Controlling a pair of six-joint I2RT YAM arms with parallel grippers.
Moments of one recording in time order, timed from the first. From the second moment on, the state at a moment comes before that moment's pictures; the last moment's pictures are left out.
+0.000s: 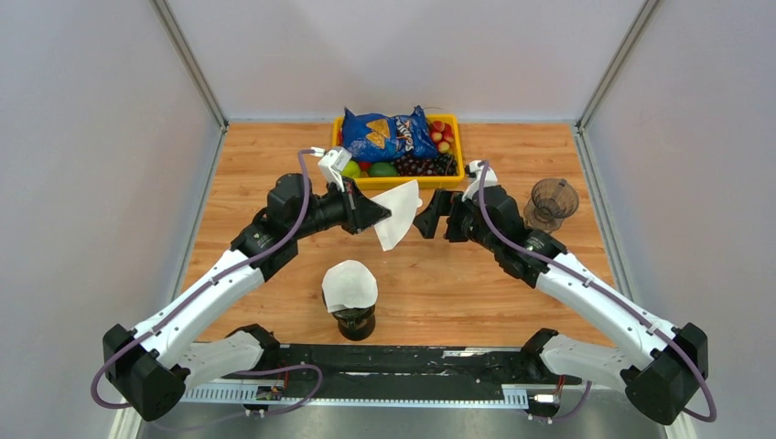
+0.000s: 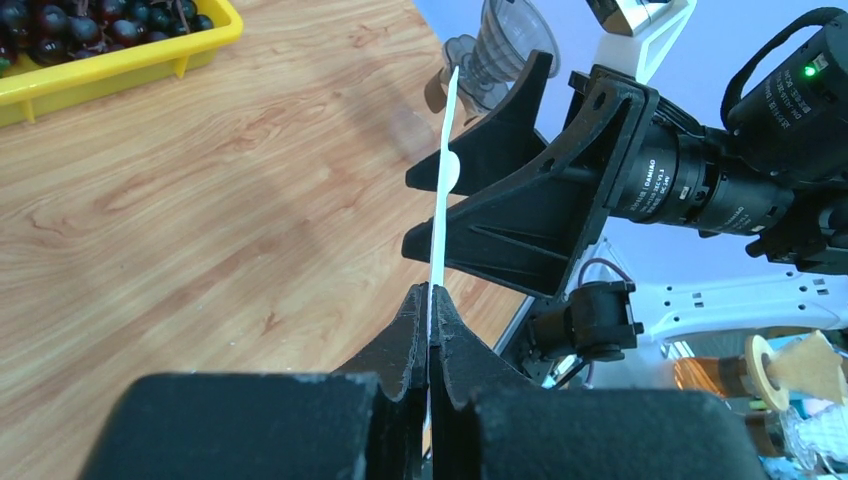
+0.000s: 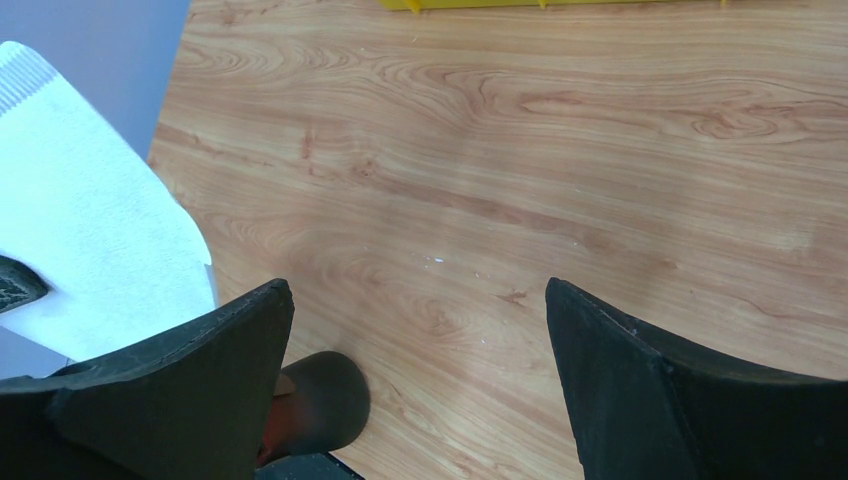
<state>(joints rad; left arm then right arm) -0.64 1.04 0.93 -0.08 0.38 -0.58 0.70 1.06 0.90 -0.30 0.07 0.61</state>
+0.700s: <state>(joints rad) -0.64 1.06 0.93 -0.09 0.33 -0.57 0.70 1.03 0.90 -0.28 0.00 0.61</state>
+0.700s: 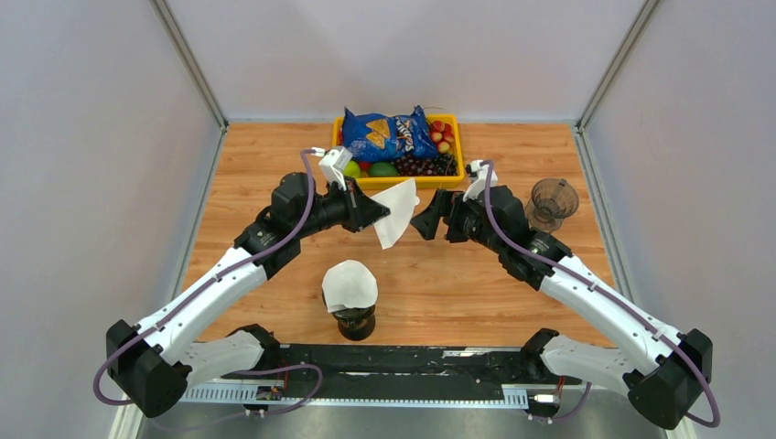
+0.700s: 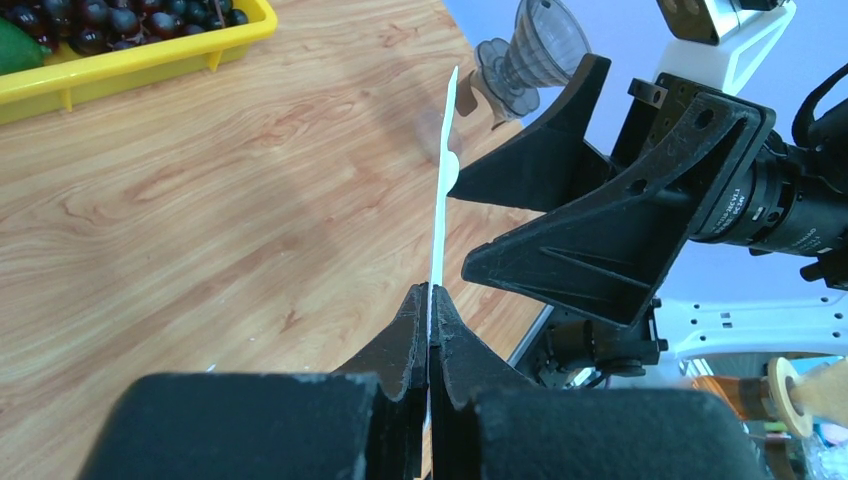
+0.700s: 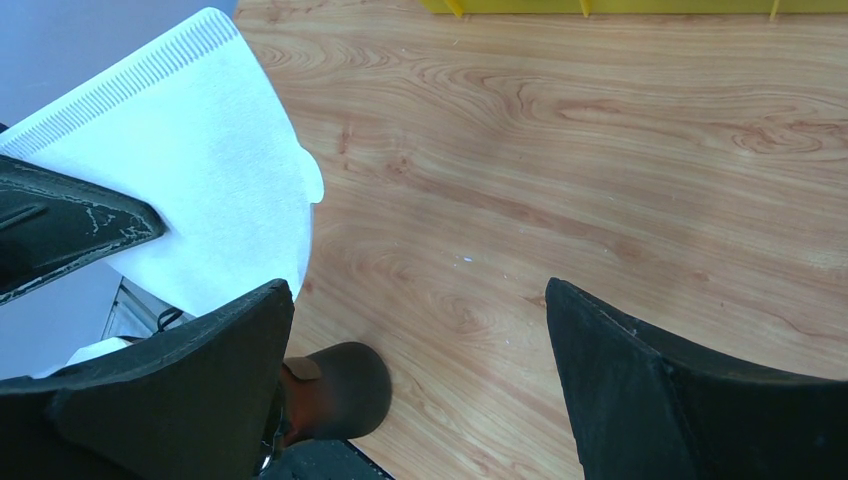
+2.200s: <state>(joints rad) -0.64 1.09 0.93 -0.09 0.34 -0.57 0.70 1.05 0.93 -0.28 0.03 0.60</state>
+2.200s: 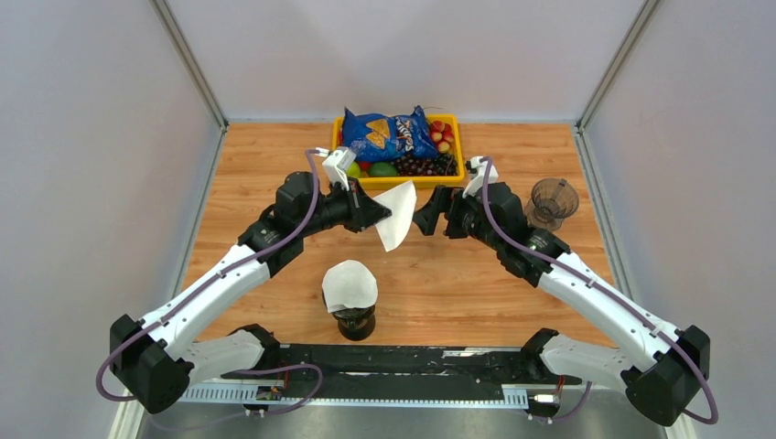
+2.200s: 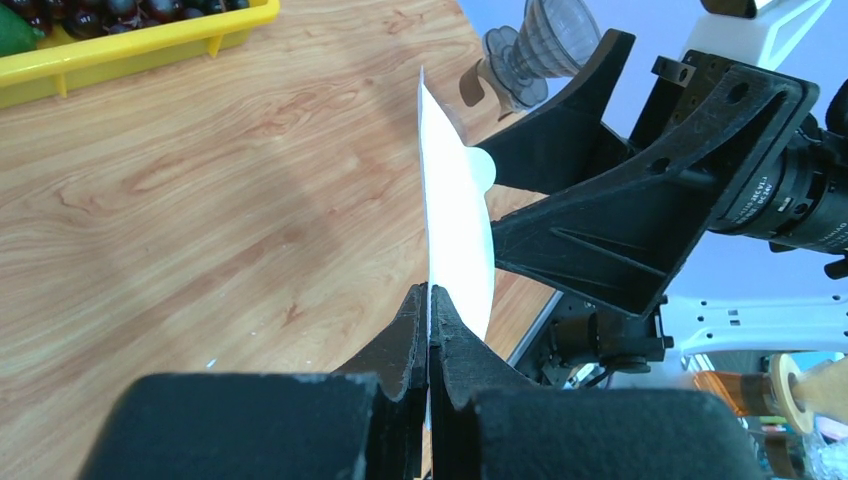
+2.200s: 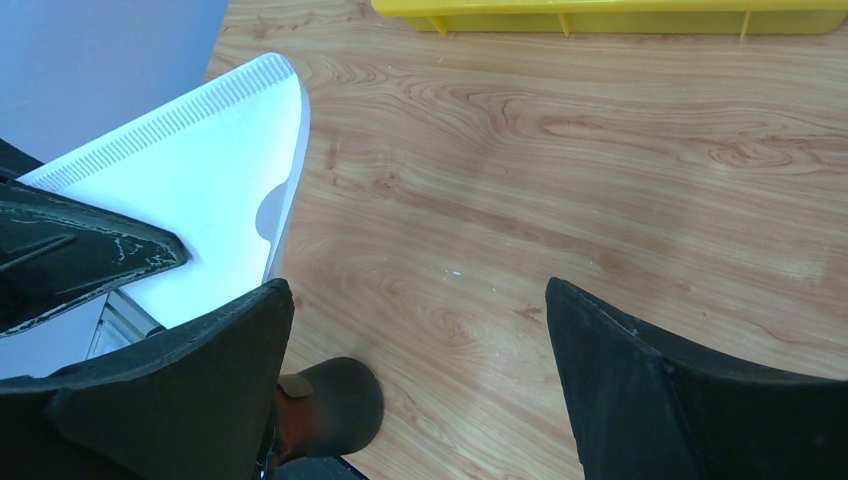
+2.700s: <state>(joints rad) -0.64 1.11 0.93 -0.08 0.43 -0.56 0.70 1.09 0.95 -0.28 -0.04 0.57</state>
